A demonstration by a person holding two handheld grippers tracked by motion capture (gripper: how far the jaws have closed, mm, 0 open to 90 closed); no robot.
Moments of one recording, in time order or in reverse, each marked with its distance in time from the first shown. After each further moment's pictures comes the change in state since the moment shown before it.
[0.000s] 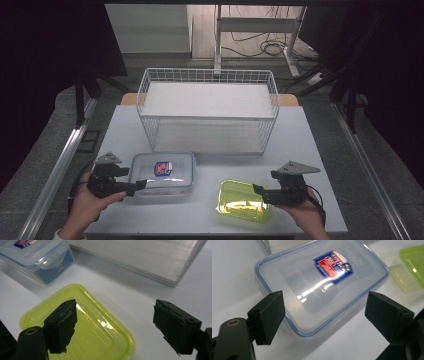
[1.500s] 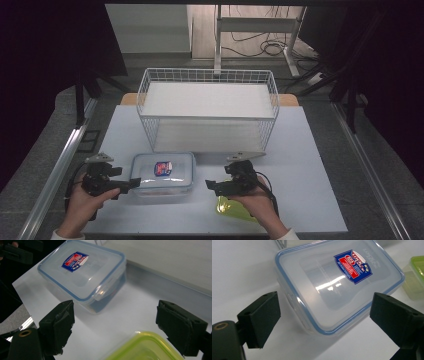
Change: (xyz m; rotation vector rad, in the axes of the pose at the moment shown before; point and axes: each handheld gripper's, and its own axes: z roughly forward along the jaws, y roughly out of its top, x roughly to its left) left arm 0.027 -0.011 -0.001 -0.036 -0.019 -0.071; right arm 0.080 0.055 0.073 0.063 0.187 0.020
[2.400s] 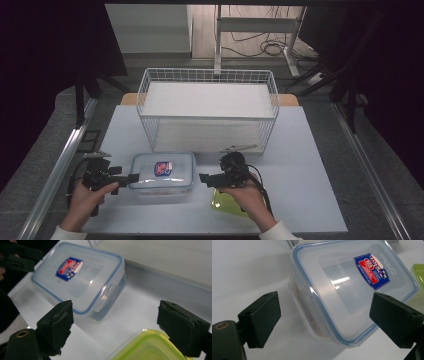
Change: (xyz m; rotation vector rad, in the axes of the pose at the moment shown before) left arm 0.025 -0.001 0.013 -0.006 -0.044 -0.093; right arm 0.003 0.017 0.009 0.033 -0.023 0.118
